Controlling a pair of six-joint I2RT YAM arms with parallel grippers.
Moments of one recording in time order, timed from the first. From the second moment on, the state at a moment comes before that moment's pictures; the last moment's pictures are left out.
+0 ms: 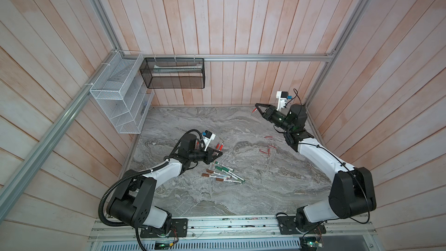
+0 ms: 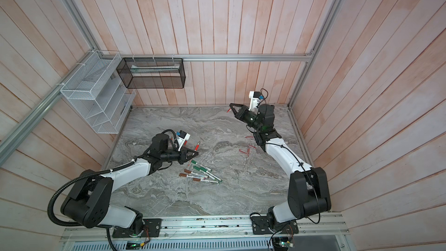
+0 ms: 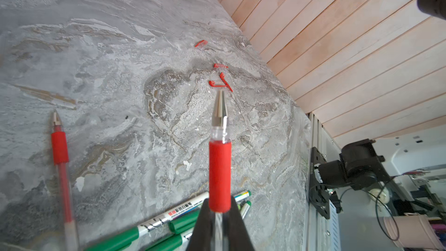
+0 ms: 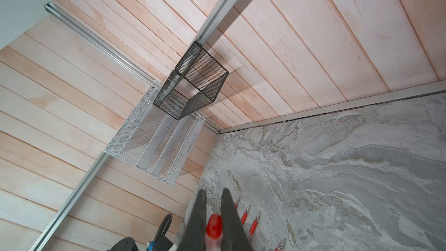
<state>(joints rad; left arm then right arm) -0.38 1.46 0.69 0.19 0.77 -0.21 0.26 1.46 1.03 0.41 -0.53 0.87</state>
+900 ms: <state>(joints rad) -0.27 1.76 1.07 -0.14 0.36 -0.09 -0.03 1.28 0.62 -0.03 -0.55 0.56</state>
